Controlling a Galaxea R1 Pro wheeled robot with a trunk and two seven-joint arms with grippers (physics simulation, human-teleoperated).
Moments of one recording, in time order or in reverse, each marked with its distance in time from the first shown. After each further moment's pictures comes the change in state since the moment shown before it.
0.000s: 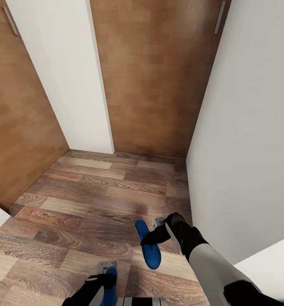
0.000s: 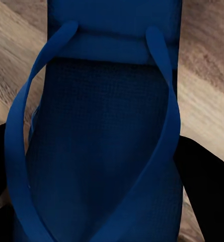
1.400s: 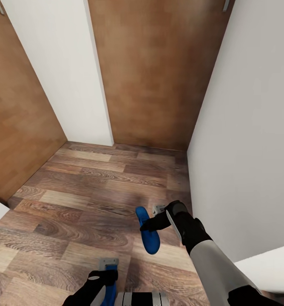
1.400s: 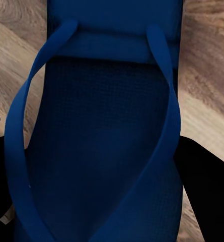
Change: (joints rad) left arm -0.005 0.000 -0.063 -0.007 0.001 -0.042 0.014; right arm 0.009 0.000 -0.011 -0.237 0.001 0.146 0.001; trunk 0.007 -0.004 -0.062
